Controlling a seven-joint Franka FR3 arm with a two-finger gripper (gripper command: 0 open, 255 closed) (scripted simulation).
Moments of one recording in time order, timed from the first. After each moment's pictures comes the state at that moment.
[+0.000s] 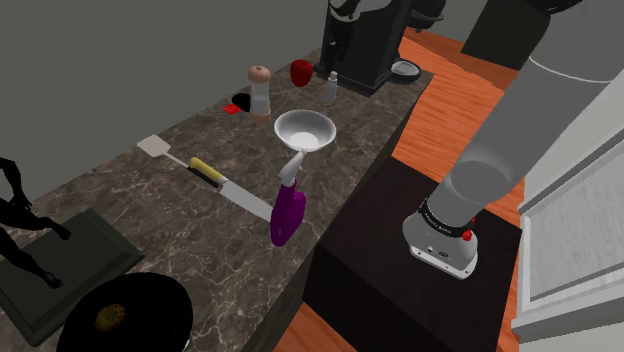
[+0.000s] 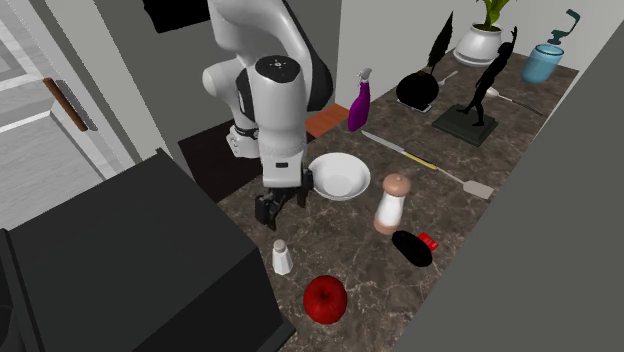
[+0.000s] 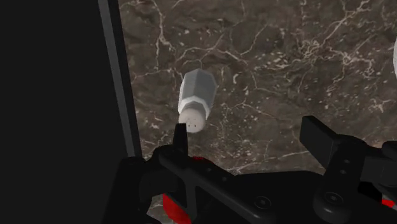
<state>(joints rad) -0.10 0.05 -0.23 -2.04 -0.06 2.20 -0.45</state>
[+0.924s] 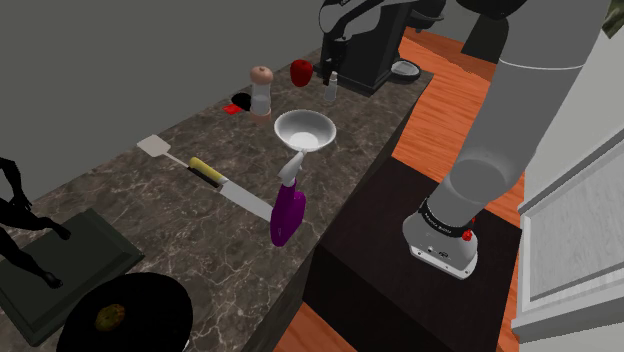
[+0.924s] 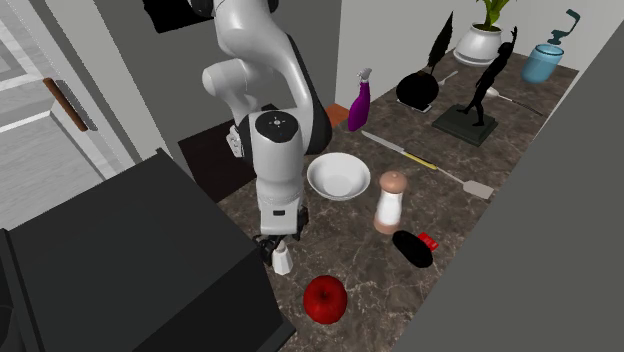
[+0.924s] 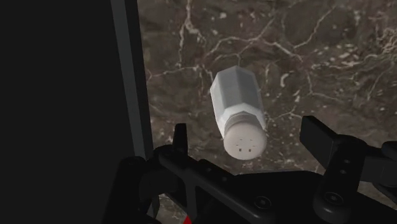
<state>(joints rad) -0.14 0.26 -0.24 -1.97 -0.02 2.31 -0.52</state>
